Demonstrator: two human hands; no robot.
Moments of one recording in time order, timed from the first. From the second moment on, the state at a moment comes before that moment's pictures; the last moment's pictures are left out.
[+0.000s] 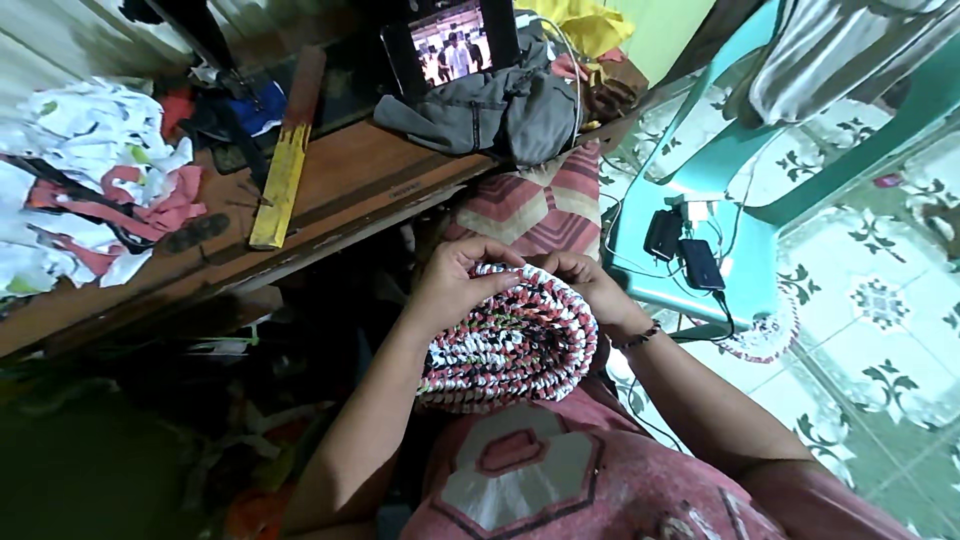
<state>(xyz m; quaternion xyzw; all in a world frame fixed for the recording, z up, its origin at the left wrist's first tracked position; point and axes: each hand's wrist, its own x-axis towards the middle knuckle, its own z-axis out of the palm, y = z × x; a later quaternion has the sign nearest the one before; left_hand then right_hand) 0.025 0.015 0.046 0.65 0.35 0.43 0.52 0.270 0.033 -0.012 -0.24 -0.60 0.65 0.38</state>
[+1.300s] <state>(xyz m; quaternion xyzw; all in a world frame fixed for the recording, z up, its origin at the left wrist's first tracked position) 0.024 0.009 0.042 0.63 0.35 0.45 0.53 0.252 0.016 -0.016 -0.23 -0.53 0.69 0.44</state>
